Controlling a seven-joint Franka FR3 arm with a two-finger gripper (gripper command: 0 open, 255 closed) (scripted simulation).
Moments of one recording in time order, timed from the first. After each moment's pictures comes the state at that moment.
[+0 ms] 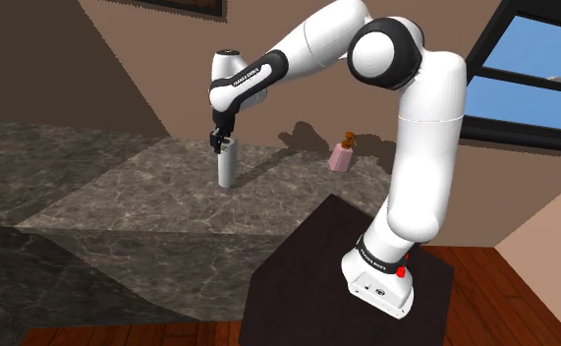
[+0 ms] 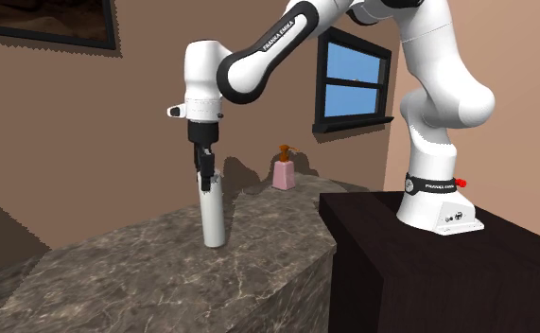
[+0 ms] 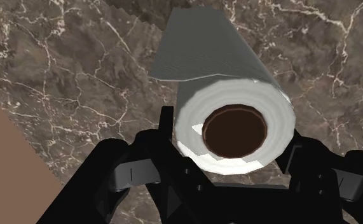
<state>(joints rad) 0.07 0.39 -0.03 -1.92 -0.03 2.38 -0.29</state>
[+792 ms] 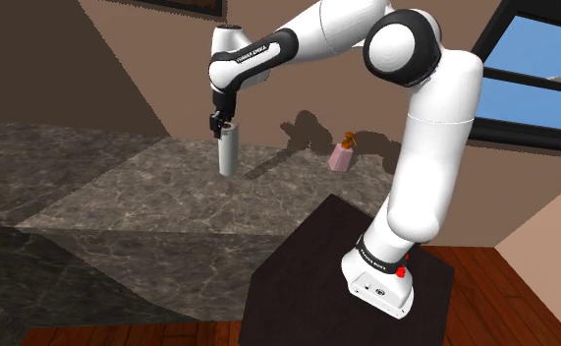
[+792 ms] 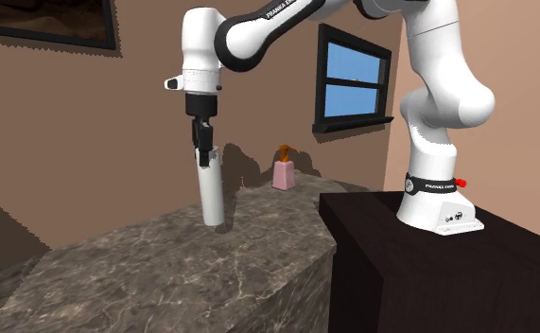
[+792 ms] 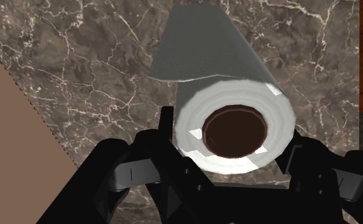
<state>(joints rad) 0.07 0.30 -0.03 -1.87 -0.03 2.25 -0.30</state>
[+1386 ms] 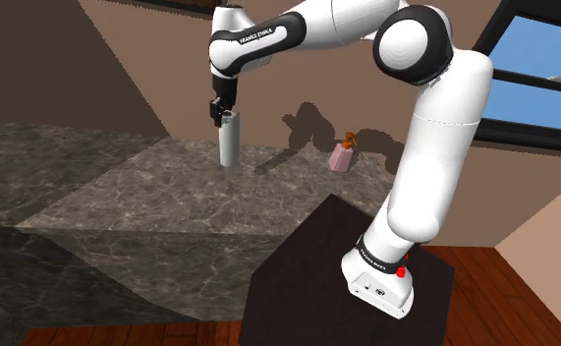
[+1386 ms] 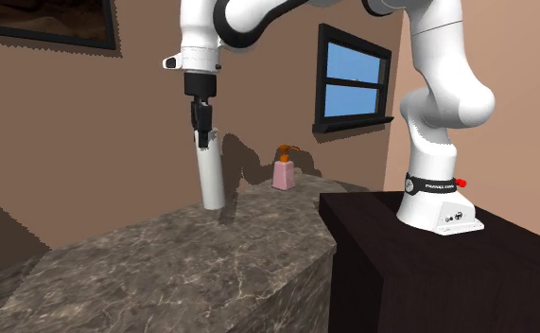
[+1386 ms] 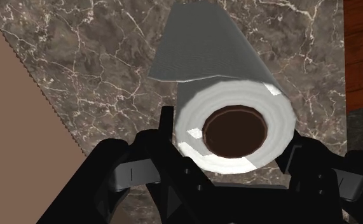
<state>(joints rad) 0.07 0.25 -0.03 -1.82 -0.03 2.14 -0.30</state>
